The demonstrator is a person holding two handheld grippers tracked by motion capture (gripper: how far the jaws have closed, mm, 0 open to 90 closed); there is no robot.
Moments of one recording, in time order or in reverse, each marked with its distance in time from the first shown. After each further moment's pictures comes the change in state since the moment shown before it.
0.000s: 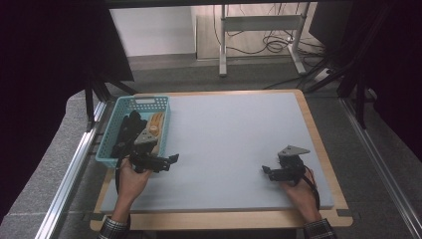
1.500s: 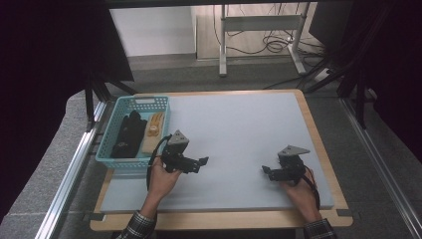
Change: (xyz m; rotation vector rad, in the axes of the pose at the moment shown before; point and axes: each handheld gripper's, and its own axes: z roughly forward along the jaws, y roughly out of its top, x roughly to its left) left arm -0.052 0.021 0.059 -0.010 -0.130 0.061; right arm 0.000 0.000 0.000 0.000 0.001 0.000
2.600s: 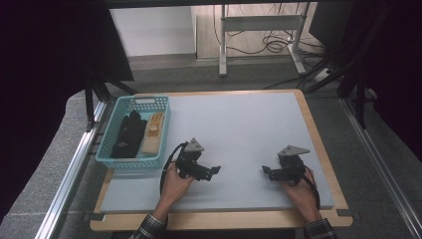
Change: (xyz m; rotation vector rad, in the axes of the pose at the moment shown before) left arm -0.018 -0.014 0.043 0.064 -0.065 0.031; right arm 0.000 0.000 0.000 0.000 0.001 0.000
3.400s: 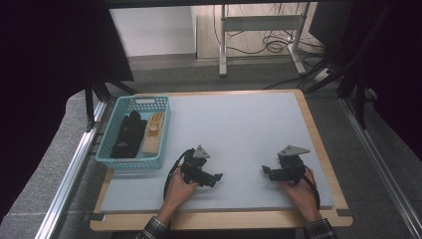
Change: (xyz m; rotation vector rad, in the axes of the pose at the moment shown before) left arm -0.005 -0.017 0.026 0.093 0.015 0.016; right arm 0.000 0.000 0.000 0.000 0.000 0.000
